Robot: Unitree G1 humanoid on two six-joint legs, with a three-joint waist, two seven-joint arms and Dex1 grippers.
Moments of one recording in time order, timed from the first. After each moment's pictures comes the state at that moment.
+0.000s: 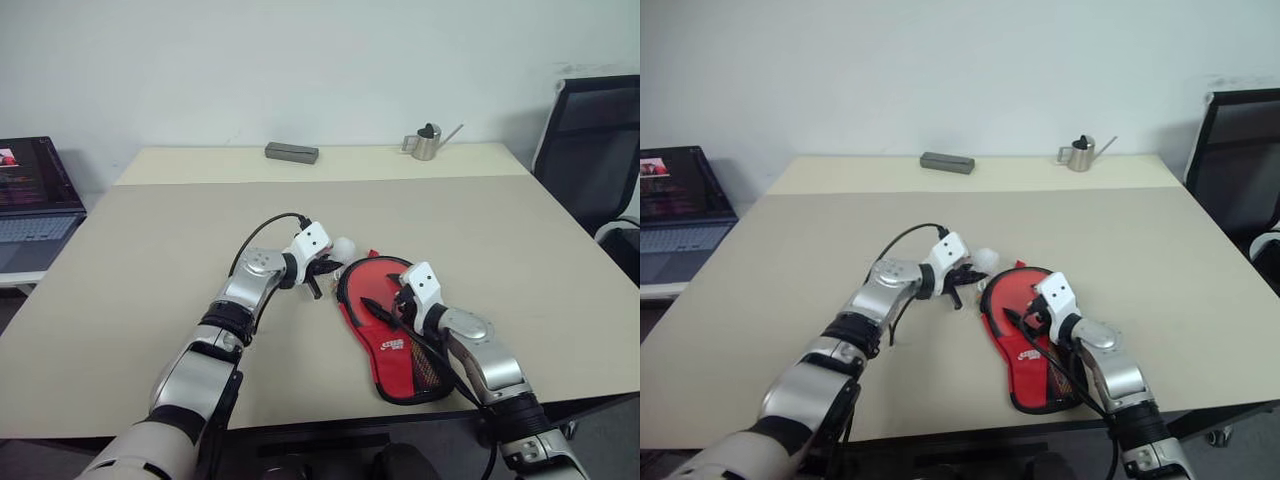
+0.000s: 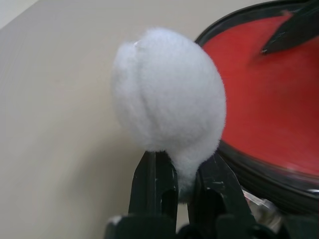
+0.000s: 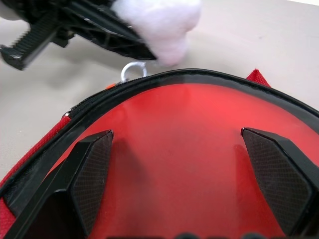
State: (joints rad) left arm -0.91 0.29 -0.21 0.95 0.07 -0.08 -0.84; right arm -0.33 -0.23 0.16 0.13 0.08 0.28 0.58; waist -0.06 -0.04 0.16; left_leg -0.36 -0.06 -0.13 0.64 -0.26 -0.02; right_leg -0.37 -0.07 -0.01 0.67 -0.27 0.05
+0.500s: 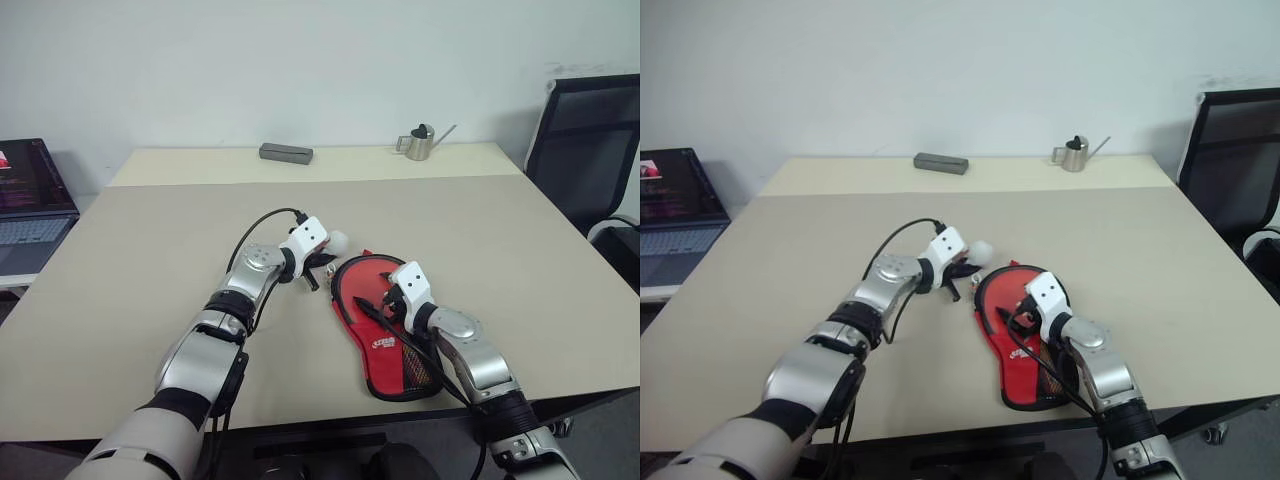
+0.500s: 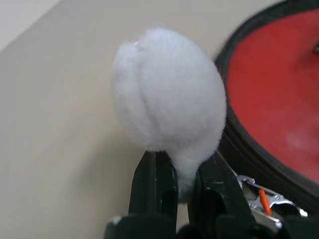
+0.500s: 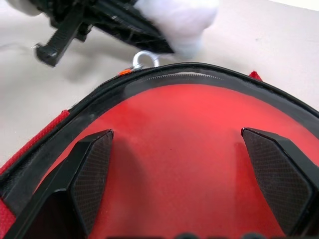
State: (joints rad) left arm -1.01 0.28 -0.19 1.15 0.10 -0.18 -0.76; right arm -0.33 -0.18 0.18 0.15 0.02 0.28 0.56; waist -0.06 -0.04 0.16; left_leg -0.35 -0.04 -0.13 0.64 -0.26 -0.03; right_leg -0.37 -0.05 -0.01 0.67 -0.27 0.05
